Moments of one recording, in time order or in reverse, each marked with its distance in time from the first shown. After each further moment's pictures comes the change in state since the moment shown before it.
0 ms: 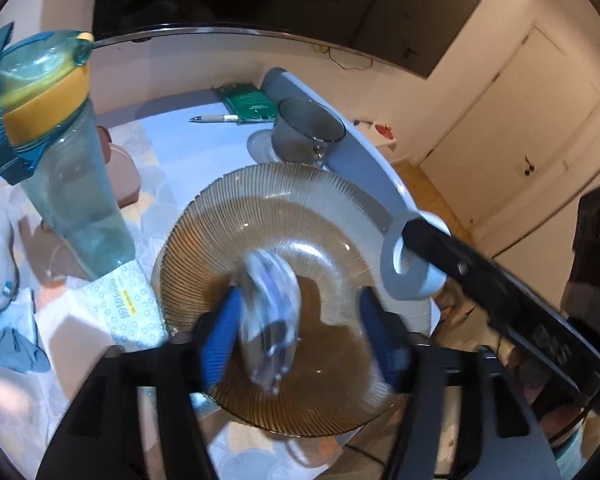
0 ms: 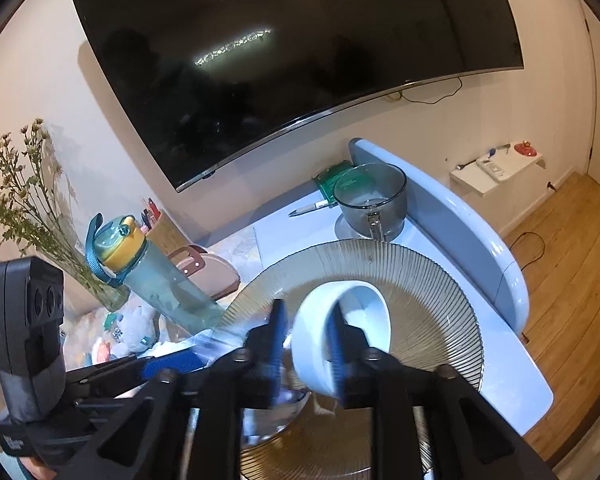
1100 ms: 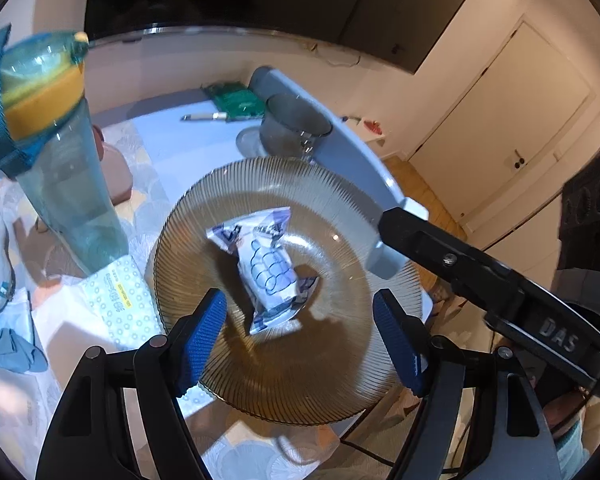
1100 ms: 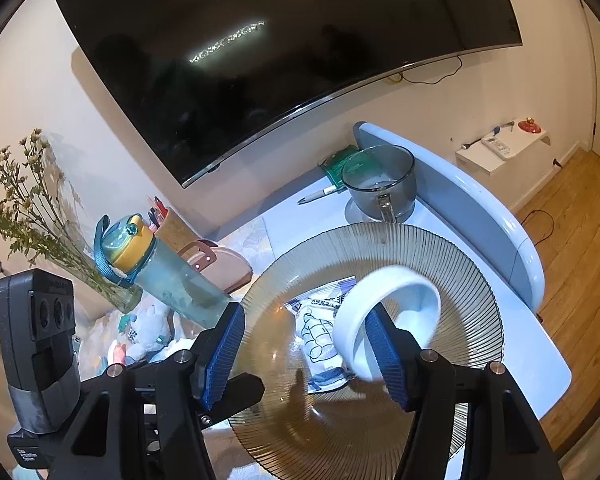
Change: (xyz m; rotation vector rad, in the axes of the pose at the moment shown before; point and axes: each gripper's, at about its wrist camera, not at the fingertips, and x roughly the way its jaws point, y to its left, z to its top) left arm -0.005 -0.003 -0.007 0.047 0.007 -0.040; right arm 0.001 0.004 -0.002 0.051 0.029 0.034
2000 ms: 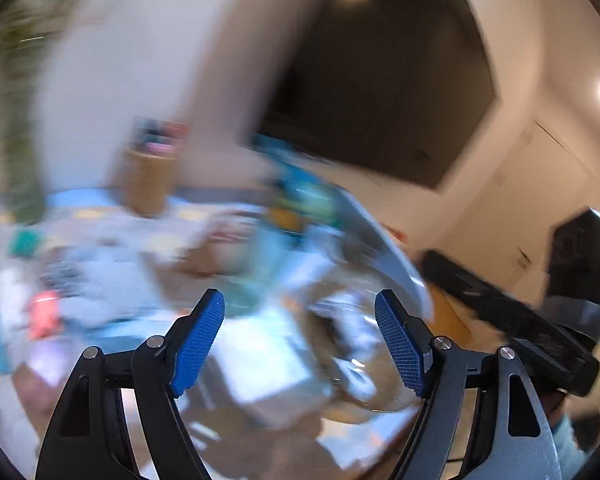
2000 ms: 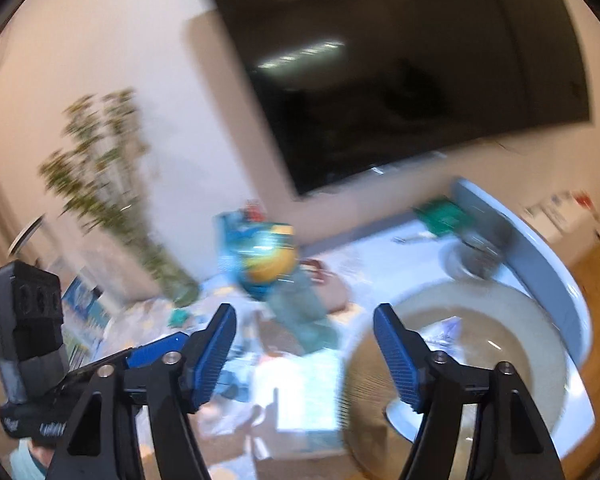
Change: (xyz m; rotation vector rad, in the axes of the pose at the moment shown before) left arm -0.159 0.123 -0.042 -0.191 -0.382 0.099; right arm -0.006 0.154 -0.005 -0.278 -0.103 0.172
